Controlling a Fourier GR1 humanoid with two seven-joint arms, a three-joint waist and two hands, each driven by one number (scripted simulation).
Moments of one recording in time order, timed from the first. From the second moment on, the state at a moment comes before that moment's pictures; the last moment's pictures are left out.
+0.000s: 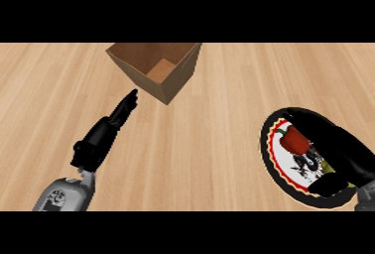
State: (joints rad) left arm -0.18 0.21 -0.21 -1.56 -0.02 -0.05 0.08; right arm -0.09 -0.57 0.21 -1.71 0.73 0.32 0.07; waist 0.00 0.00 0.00
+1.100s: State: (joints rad) left arm -0.21 0.13 -0.12 -1.54 -0.08 -0.14 0.10; right arm -0.12 -0.42 0.16 -1.50 0.98 0.34 -0.07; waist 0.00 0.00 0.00
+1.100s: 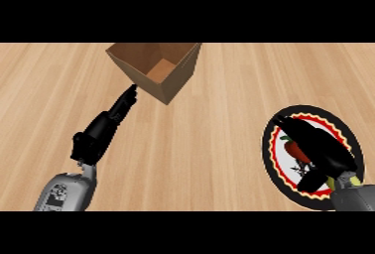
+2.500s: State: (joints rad) left arm -0.22 0.09 -0.11 -1.53 -0.13 -0.19 0.09; right arm -0.37 -0.32 0.34 -1.32 1.17 0.26 -0.44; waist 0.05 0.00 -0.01
